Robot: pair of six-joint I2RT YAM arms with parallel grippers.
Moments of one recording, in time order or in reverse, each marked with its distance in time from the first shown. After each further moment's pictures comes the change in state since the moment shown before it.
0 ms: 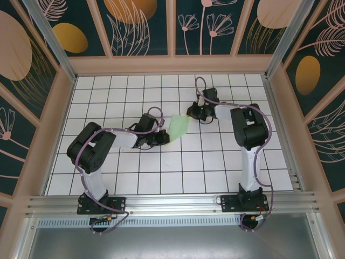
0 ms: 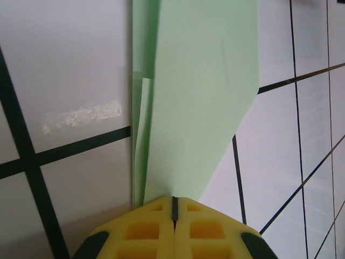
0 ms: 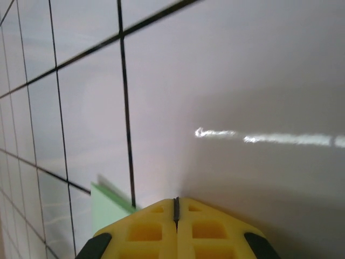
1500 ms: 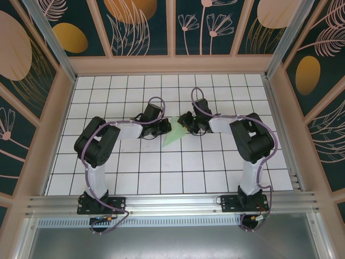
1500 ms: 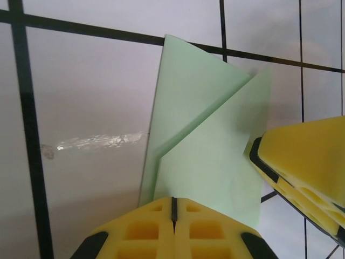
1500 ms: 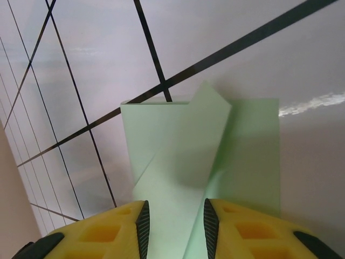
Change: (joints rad) left arm 0.010 0.101 0.225 -0.097 -0.161 -0.079; right arm 0.187 -0.215 -0.273 0.110 0.152 0.417
